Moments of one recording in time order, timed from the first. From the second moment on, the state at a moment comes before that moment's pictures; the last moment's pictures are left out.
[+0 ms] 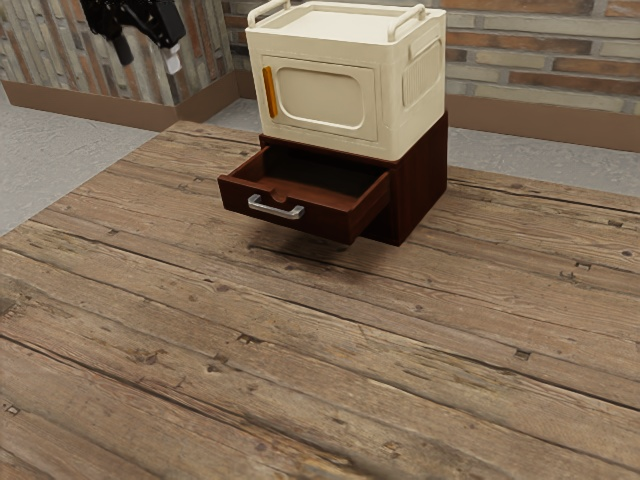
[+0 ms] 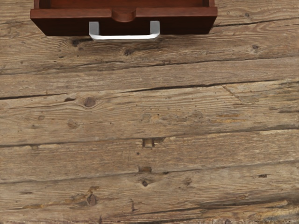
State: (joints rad) arm 0.45 0.11 -0.51 -1.04 0.06 1.27 0.03
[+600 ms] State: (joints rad) arm 0.54 -0.16 -0.51 -2.07 -0.01 1.82 -0.05
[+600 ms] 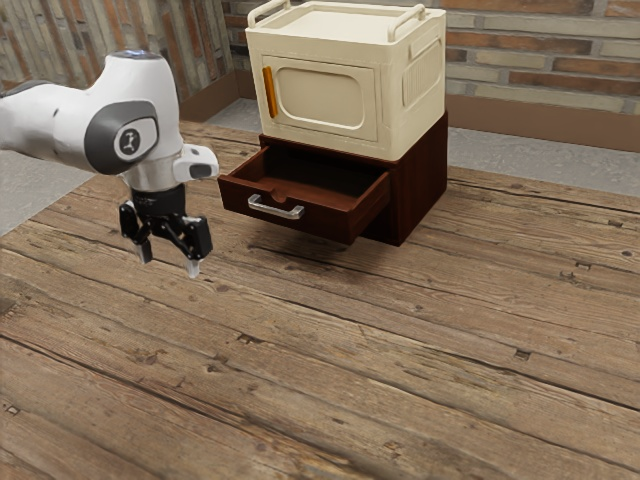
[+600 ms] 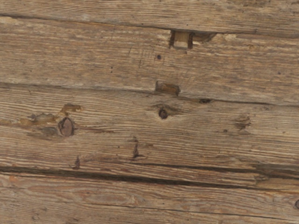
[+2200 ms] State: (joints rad) arm 0.39 0.63 -0.43 -1.43 0.34 2.32 -0.06
